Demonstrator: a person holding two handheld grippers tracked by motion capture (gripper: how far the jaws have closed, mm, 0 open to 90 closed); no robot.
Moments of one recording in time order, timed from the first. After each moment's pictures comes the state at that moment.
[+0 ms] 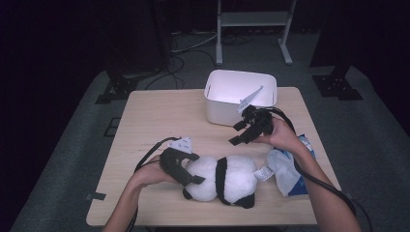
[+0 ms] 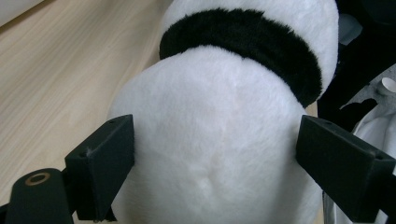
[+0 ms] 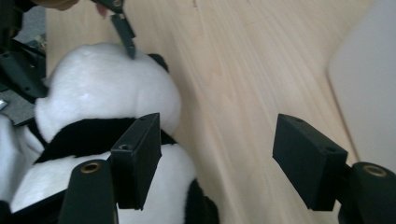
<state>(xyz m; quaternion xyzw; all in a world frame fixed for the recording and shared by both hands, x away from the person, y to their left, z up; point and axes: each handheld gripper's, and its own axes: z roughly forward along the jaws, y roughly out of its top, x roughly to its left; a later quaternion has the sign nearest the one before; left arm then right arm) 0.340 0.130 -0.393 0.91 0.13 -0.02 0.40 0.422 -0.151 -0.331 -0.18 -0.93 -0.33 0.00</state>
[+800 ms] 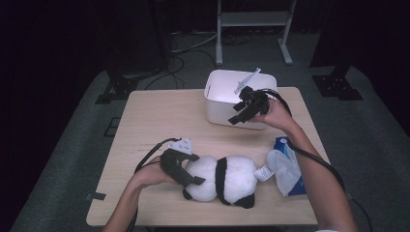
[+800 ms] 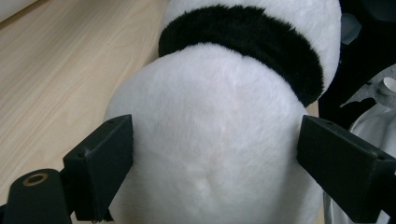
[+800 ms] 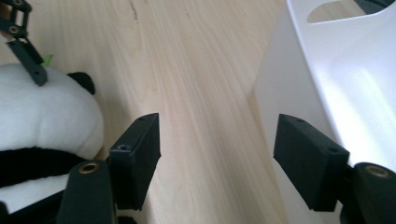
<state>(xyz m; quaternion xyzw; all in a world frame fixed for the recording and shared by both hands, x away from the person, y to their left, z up) 0.338 0.130 -0.395 0.91 0.13 -0.02 0.39 0.486 -0.151 -0.323 -0.18 -0.93 -0.32 -0.04</state>
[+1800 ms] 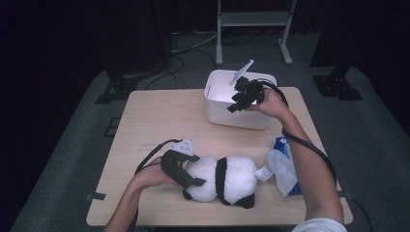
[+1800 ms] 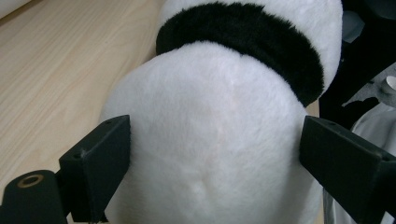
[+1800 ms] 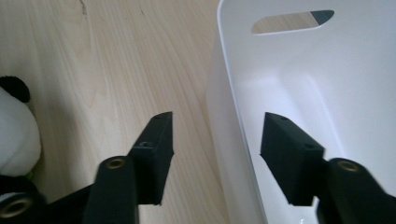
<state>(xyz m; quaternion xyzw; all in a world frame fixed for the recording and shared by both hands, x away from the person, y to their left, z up) 0.335 0.127 -0.396 0.91 0.13 -0.02 0.39 0.520 -0.141 -0.317 -0.19 -0.93 -0.29 -0.10</state>
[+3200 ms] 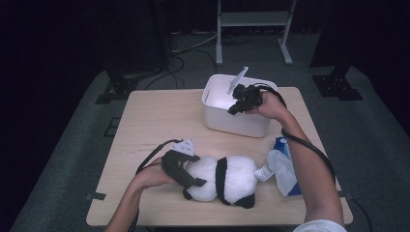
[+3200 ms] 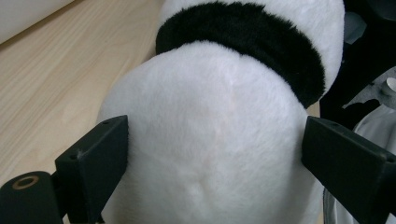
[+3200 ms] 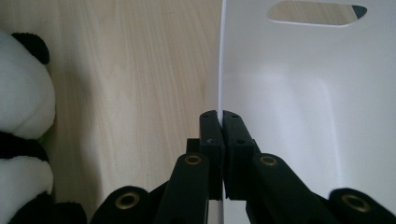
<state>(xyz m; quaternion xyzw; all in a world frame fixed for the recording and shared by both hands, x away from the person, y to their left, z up) 0.335 0.125 -0.397 0.91 0.14 -0.02 0.39 0.510 -0.134 -0.328 -0.12 -0.95 -0.26 -0.08</state>
